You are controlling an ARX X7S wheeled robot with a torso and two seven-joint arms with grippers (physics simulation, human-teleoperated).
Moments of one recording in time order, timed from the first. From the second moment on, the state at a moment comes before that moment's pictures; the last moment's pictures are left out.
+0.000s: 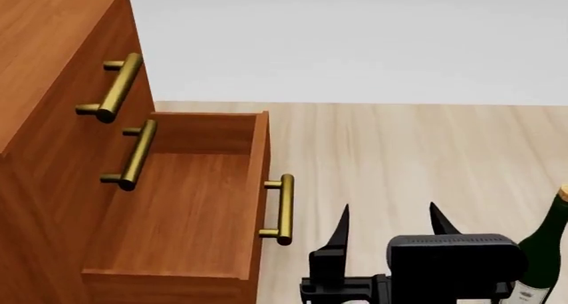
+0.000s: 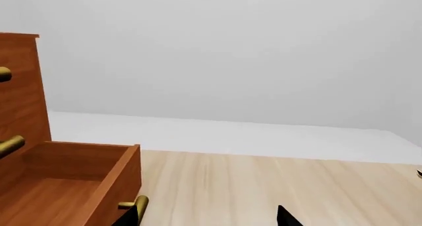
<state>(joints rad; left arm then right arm) -0.24 -0.20 -0.71 0.46 -0.07 -0.36 -0.75 0.22 0.25 -0.14 -0.50 0.26 0.63 0.24</state>
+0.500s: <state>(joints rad) -0.23 -0.20 -0.70 0.46 -0.07 -0.34 -0.74 0.42 0.24 0.04 -0.67 0.53 1.09 0.30</state>
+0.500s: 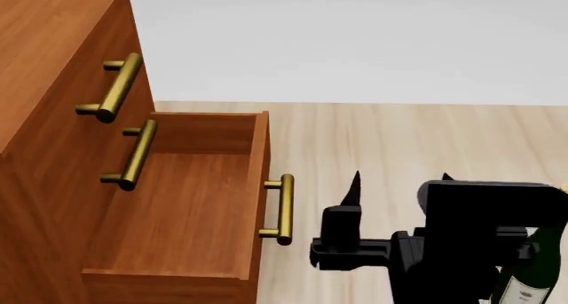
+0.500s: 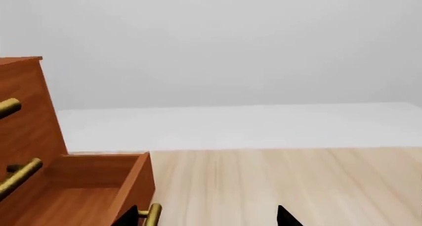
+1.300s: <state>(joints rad) -0.20 -0.20 -0.69 0.43 -0.08 -0.28 -0.74 0.62 0.32 0.40 -0.79 0.94 1.54 0.53</state>
